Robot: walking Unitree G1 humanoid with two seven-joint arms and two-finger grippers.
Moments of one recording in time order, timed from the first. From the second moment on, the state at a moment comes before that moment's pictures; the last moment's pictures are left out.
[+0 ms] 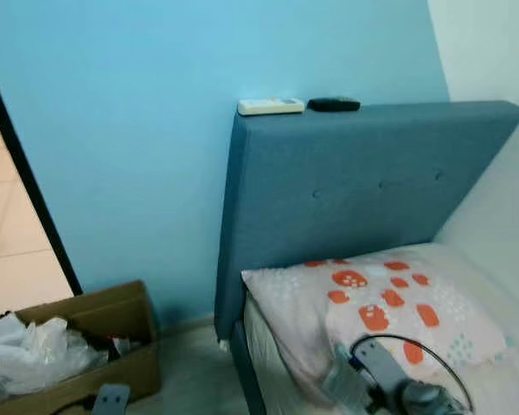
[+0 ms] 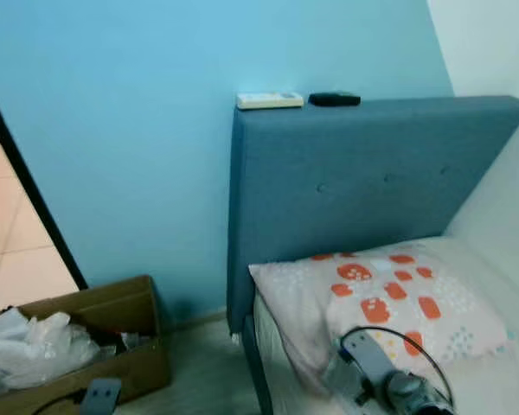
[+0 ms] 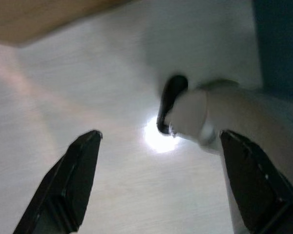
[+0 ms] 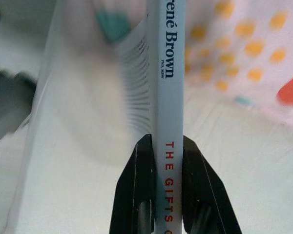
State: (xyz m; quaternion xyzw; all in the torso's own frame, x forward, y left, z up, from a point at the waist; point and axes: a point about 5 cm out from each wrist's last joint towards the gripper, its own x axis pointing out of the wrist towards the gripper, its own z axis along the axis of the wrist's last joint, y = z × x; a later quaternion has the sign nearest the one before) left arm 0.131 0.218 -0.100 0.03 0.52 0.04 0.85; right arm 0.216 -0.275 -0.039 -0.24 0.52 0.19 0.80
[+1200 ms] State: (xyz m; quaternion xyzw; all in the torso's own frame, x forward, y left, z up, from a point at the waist) left arm 0.086 0.254 -0.101 0.07 0.54 0.01 0.84; right arm 0.198 -0.245 -0.066 -0.45 0.48 0.07 0.75
